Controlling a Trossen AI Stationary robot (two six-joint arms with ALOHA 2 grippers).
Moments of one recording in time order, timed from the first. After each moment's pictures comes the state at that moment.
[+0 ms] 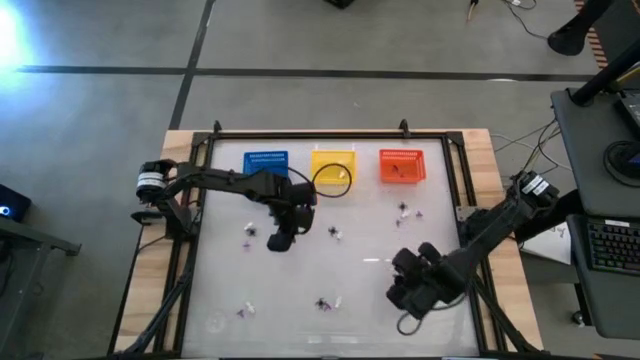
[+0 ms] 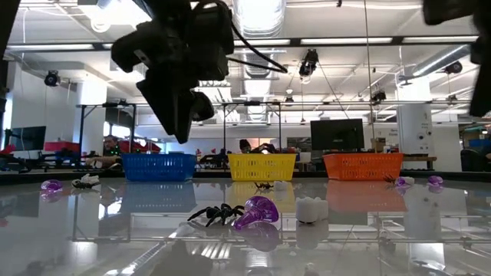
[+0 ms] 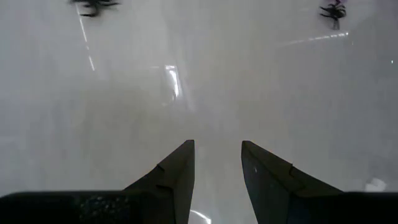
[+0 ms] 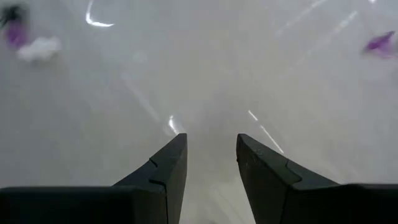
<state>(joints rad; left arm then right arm) 0.06 1.73 1.21 -0.81 0.35 0.24 0.74 1.57 1.06 -0.91 0.38 1.41</state>
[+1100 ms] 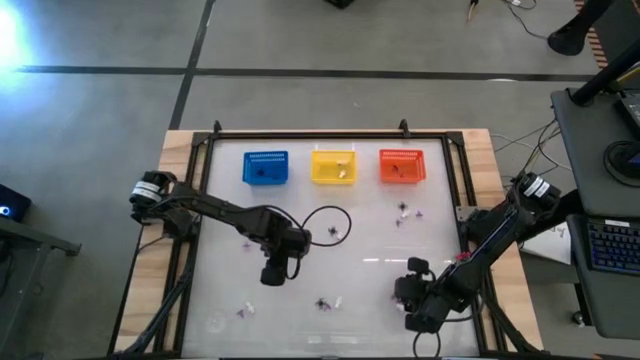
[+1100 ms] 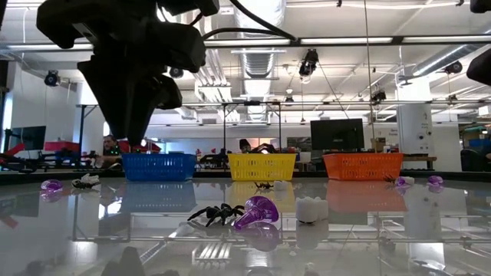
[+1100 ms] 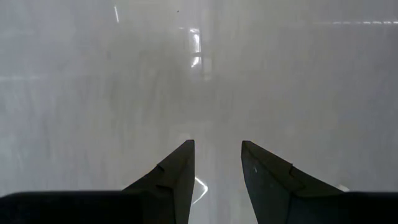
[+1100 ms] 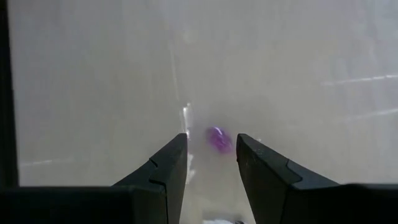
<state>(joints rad) -0.22 1.73 1.21 -0.88 0.15 -0.17 0.84 1.58 0.93 -0.57 0.32 0.96</state>
